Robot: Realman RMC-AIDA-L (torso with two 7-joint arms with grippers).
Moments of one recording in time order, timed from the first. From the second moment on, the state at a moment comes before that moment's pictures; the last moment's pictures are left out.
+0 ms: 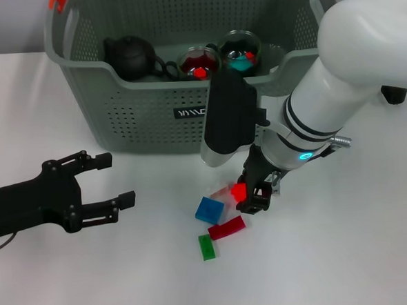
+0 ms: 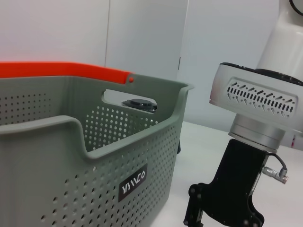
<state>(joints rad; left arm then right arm) -0.39 -2.09 0.46 0.71 2.09 1.71 -1.15 1.04 2.12 -1.86 -0.69 -2.38 -1.07 2.26</state>
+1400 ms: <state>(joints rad) -0.39 -2.09 0.45 0.71 2.10 1.70 -1.15 1.07 2.10 -1.29 -0.89 -2.43 -0.90 2.29</state>
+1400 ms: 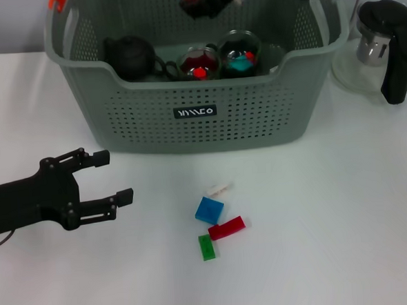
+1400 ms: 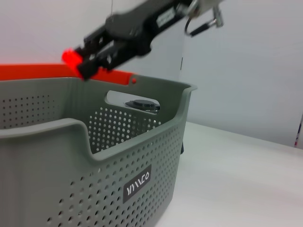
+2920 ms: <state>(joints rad) -0.38 -2.09 0.45 0.71 2.10 1.71 -1.14 0.86 2.11 -1.56 -1.03 -2.41 -1.53 2.19</state>
